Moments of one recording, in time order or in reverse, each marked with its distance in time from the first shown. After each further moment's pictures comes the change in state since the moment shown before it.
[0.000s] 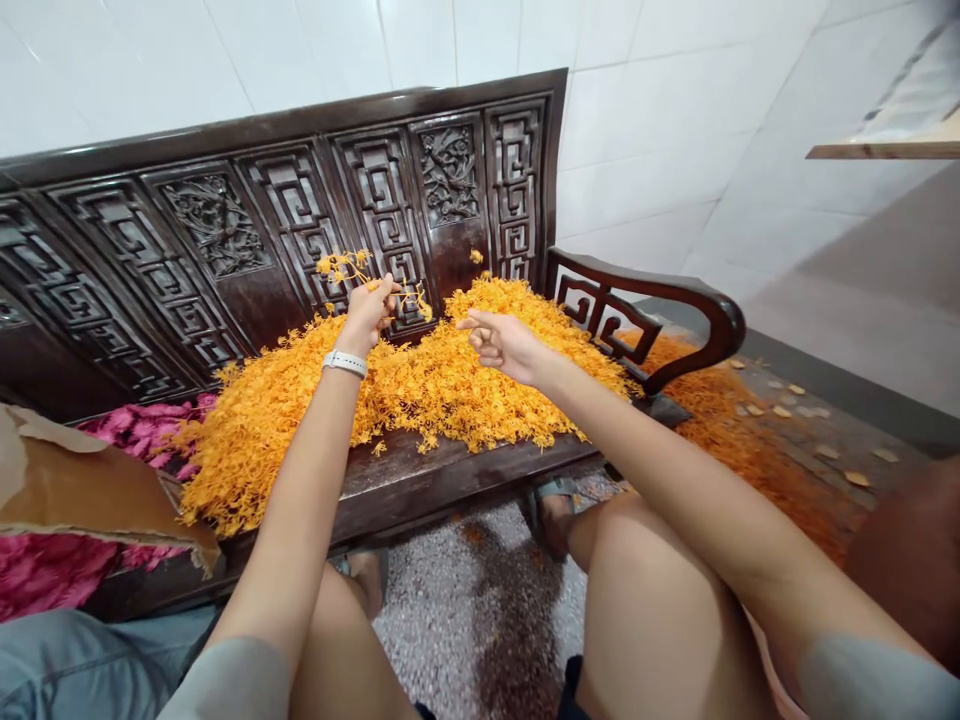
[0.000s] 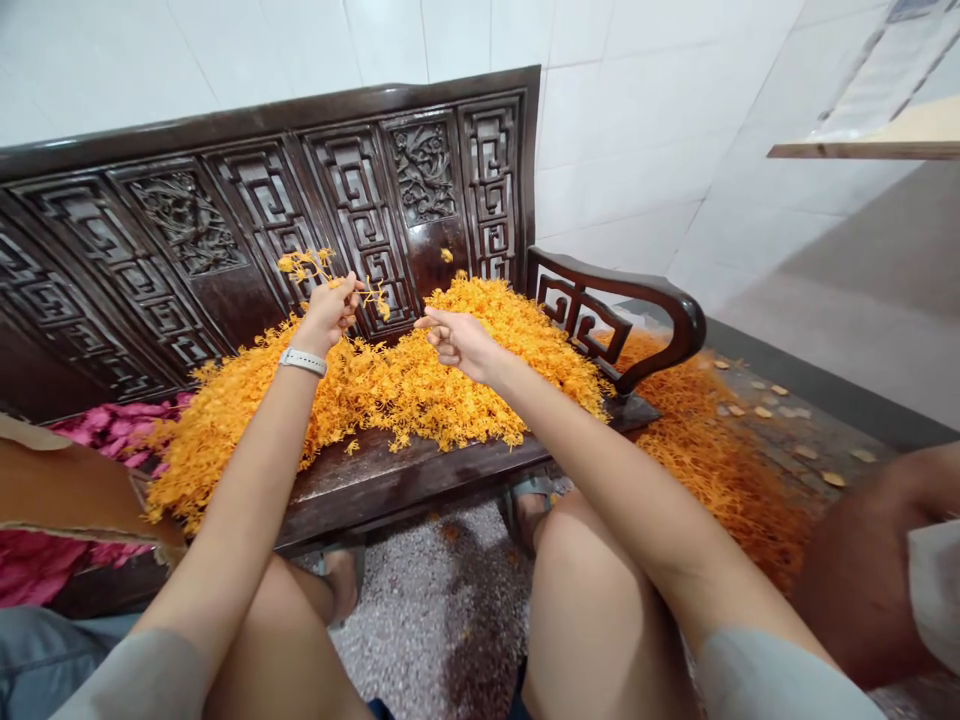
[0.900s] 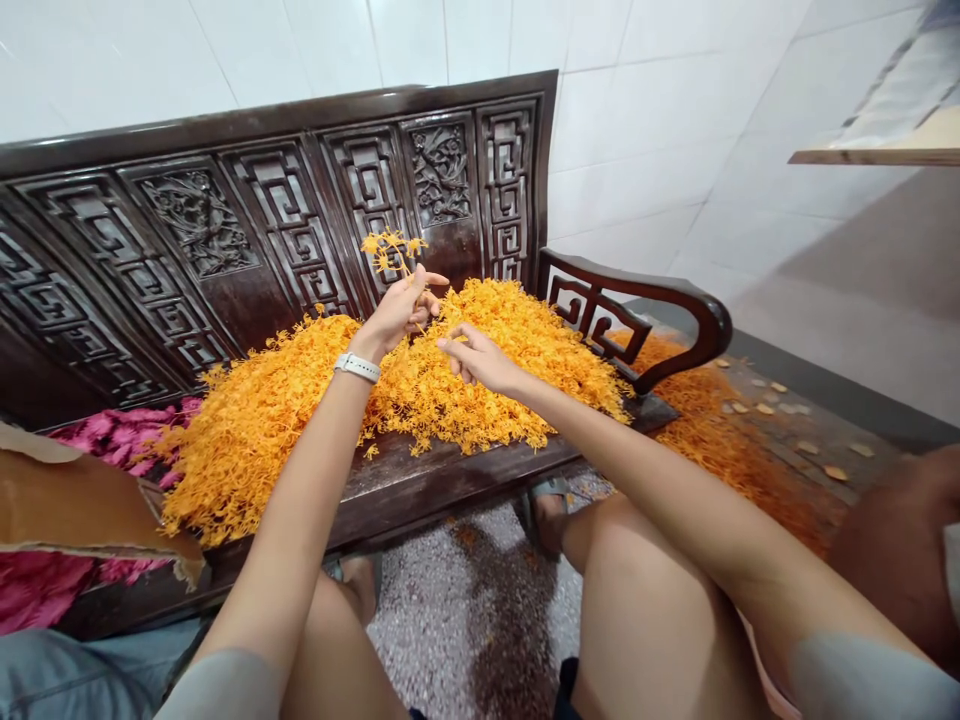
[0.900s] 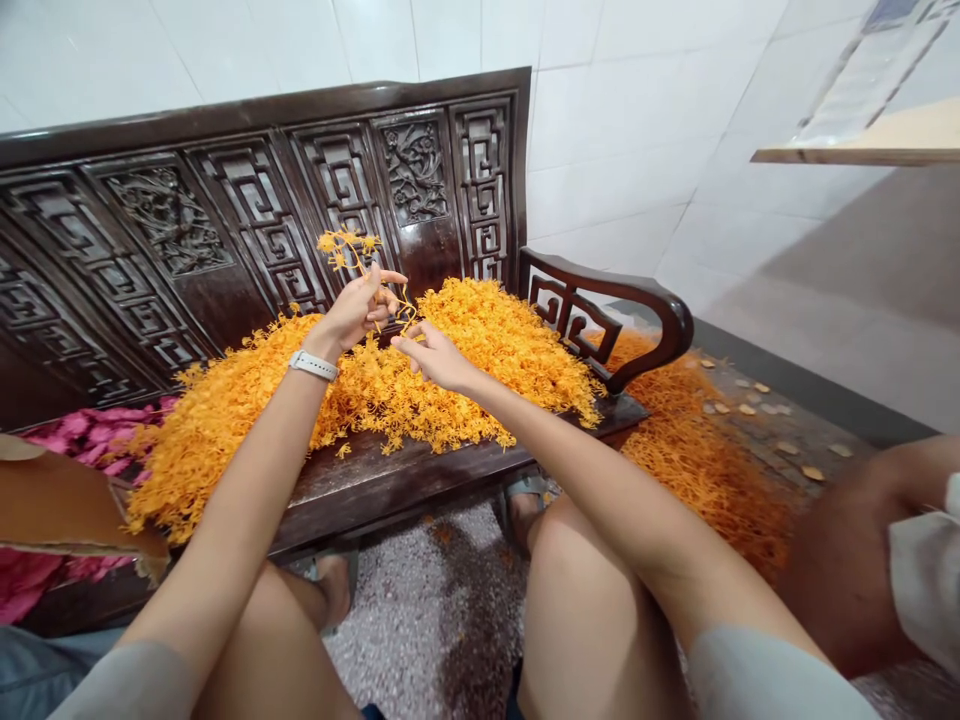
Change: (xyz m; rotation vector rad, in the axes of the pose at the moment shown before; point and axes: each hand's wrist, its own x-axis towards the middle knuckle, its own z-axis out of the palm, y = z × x) left_hand -0.026 0.009 0.046 -0.043 -0.456 -0.024; right_hand 0.001 0.035 0.011 -0.514 -0.004 -0.218
